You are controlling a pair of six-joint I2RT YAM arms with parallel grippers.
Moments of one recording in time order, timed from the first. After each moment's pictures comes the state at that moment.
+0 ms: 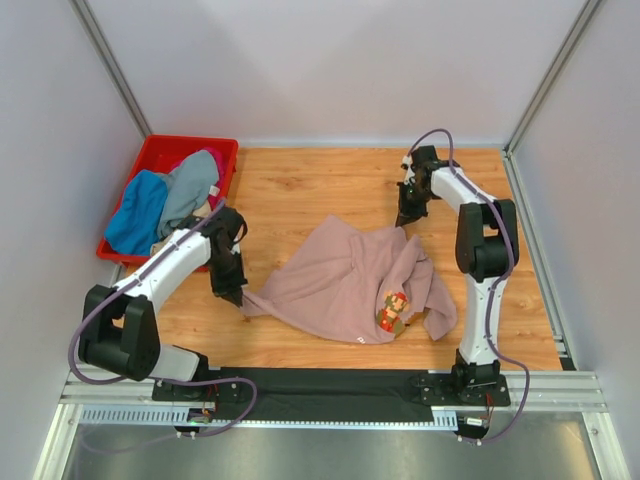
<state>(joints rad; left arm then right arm) -0.30 1.40 0.95 -1.09 0.11 -0.53 0.13 2.20 1.73 -0.78 -0.26 0.19</state>
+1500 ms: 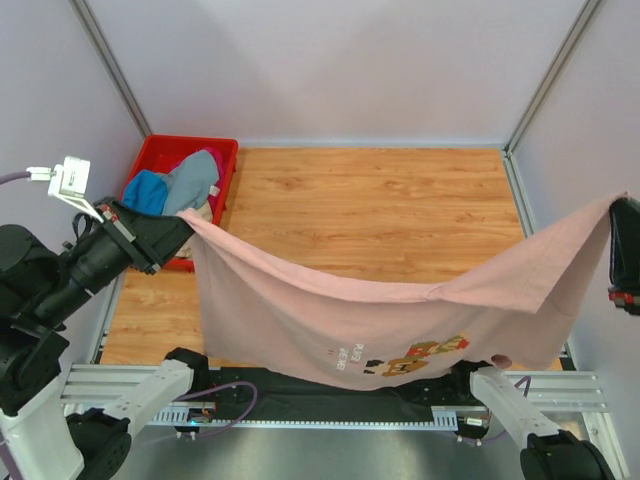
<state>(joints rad) -0.31 0.88 1.95 -1.13 0.35 -0.63 0.14 0.81 2.21 -0.85 -0.10 0.32</state>
